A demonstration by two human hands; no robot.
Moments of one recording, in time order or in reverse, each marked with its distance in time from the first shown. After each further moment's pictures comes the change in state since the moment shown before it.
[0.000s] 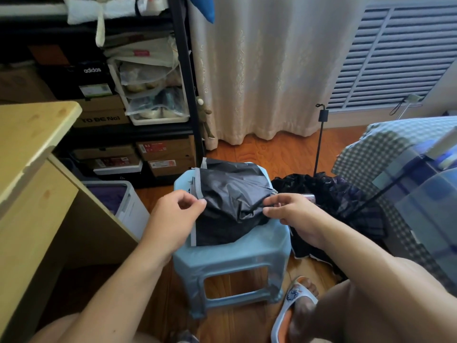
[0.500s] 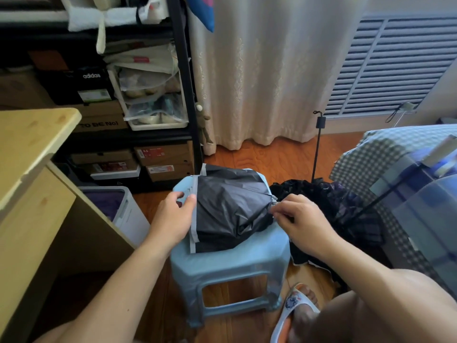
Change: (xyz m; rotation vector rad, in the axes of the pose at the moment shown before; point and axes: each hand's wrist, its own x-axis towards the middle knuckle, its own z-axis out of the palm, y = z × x) left_hand 0.045 -0.022 0.012 0.055 -0.022 -0.179; right_hand -0.009 0.012 -0.016 -0.756 0.235 -0.588
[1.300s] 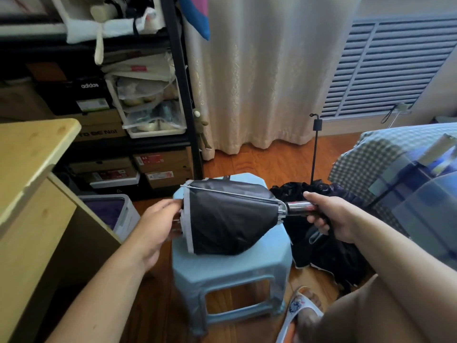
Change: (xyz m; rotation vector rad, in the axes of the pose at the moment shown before) left_hand -0.007 -0.004 -0.029 -0.446 -0.170 -0.071; right_hand 0.027 0.045 -0.037 0.854 -0.170 0.988
